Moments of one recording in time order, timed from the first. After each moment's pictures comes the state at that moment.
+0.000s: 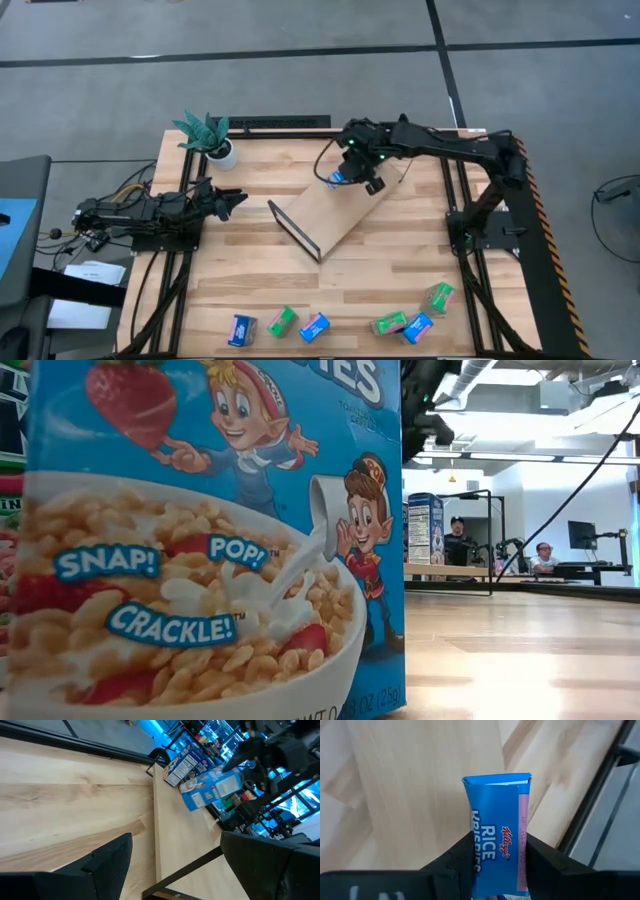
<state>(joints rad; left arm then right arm) -0.07 0.01 0.09 -0.22 -0.59 -0.83 -0.32 1.67 1.52 -0.88 -0.05 -0.96</state>
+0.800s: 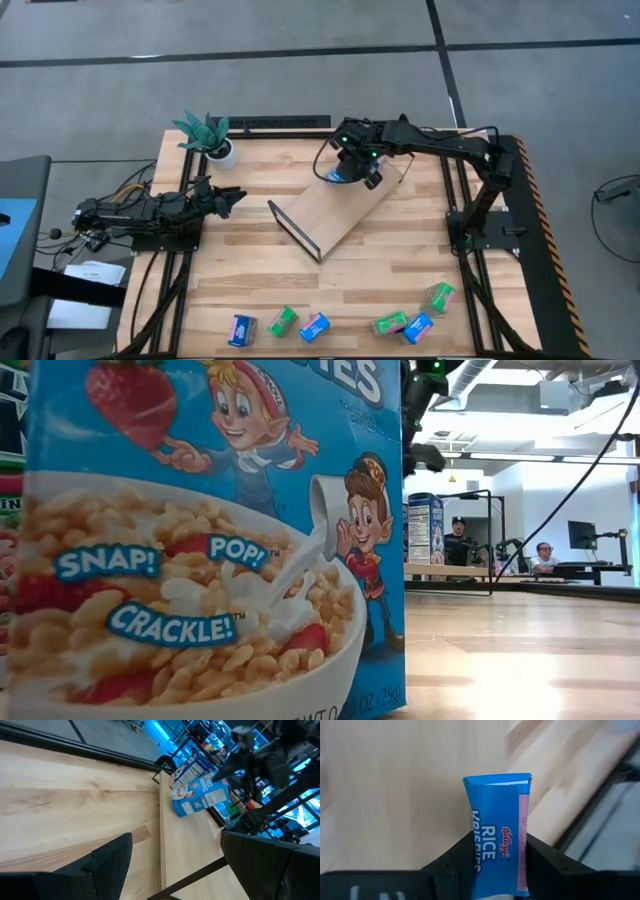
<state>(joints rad) -0.07 0.01 0.09 -0.22 -0.64 -0.84 -0.37 1.74 1.52 -0.86 -0.04 -1.18</state>
